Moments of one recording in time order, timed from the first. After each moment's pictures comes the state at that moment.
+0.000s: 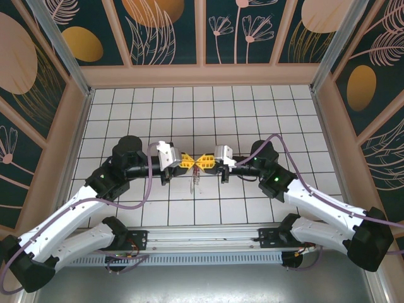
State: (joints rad) left arm -0.71 0.89 0.83 -0.22 0.62 0.28; right arm 0.83 1.00 0.66 0.30 -0.63 -0.27
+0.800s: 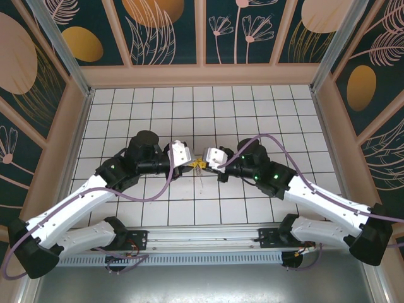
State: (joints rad) left arm -0.78 1.02 0.93 -0.39 0.46 0.41; right arm 0.93 1.02 0.80 -0.12 -0.30 -0.48
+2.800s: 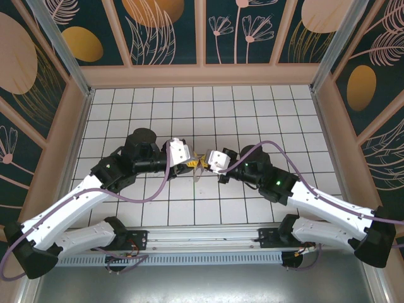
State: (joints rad) left arm -0.79 1.02 1.00 -0.45 0.43 0.42; right arm 0.97 0.97 0.74 -0.04 -0.15 -0.50
